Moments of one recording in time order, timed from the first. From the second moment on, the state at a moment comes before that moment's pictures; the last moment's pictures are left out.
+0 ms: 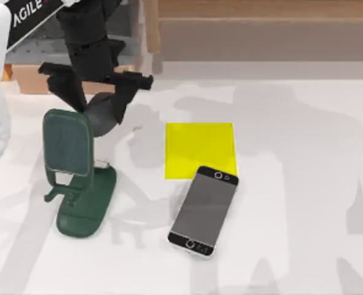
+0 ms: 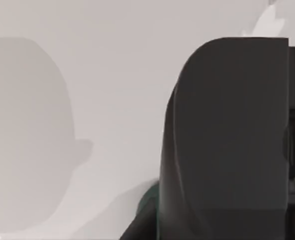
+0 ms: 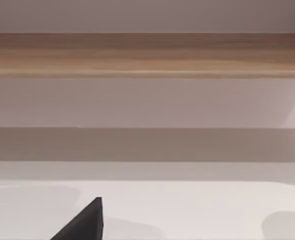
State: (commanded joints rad) left arm -0.33 2.43 2.23 -1.48 0.09 -0.01; right arm 0.00 0.00 0.00 0.00 0.00 0.00
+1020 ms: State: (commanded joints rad) left arm -0.65 2.72 2.61 -1.48 0.02 -0.62; right arm 0.00 0.00 0.00 0.00 0.00 0.00
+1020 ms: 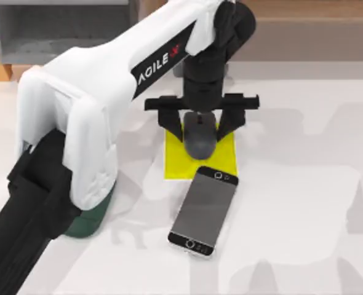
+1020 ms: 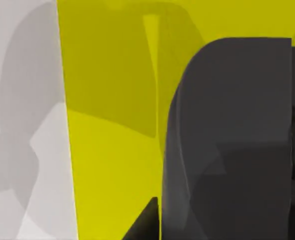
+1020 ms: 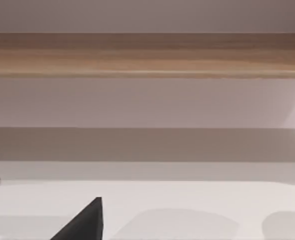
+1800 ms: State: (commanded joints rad) left arm -0.65 2.71 2.55 -1.43 0.02 -0.62; right arm 0.00 0.00 0.00 0.00 0.00 0.00
